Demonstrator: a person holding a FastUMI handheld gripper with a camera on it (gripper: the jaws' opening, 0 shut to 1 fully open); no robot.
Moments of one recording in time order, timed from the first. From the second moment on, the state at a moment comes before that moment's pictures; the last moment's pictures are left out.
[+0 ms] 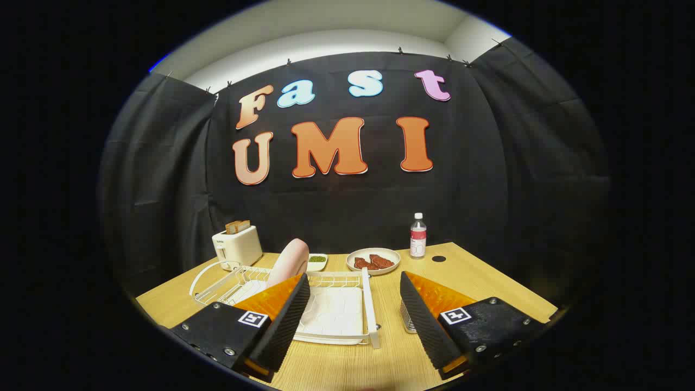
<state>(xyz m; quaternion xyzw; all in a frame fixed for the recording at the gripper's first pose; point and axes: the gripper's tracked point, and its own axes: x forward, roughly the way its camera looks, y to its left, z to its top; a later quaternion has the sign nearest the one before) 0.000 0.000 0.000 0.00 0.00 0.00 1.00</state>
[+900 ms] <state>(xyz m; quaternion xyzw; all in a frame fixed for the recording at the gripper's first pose) 0.004 0.008 -0.003 0.02 0.01 0.00 1.00</state>
